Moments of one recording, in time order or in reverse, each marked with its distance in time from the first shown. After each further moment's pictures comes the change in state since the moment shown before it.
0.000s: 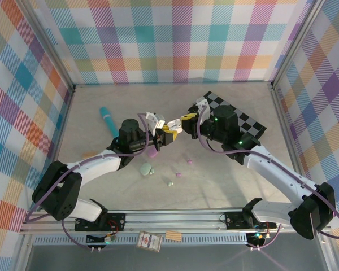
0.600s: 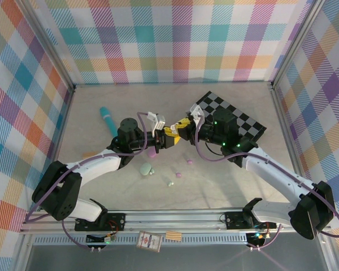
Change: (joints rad) left arm 0.000 0.000 0.008 0.069 0.190 -0.084; right arm 0.005 0.000 -0.068 0.096 -0.166 -0.177
